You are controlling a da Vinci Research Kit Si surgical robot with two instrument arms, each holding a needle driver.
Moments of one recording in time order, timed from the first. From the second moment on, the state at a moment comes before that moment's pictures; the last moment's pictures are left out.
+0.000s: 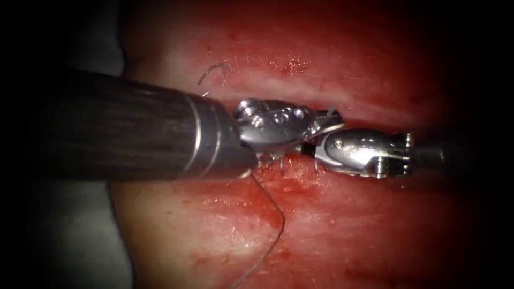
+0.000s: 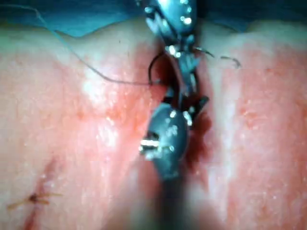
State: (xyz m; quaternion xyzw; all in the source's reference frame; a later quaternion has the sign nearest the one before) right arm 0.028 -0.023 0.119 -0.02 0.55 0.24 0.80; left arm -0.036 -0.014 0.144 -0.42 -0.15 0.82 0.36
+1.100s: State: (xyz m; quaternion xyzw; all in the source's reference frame) right arm 0.020 -0.018 0.114 -0.04 0.59 0.26 0.77; left arm -0.020 -0.024 0.141 -0.44 -0.17 0.83 0.30
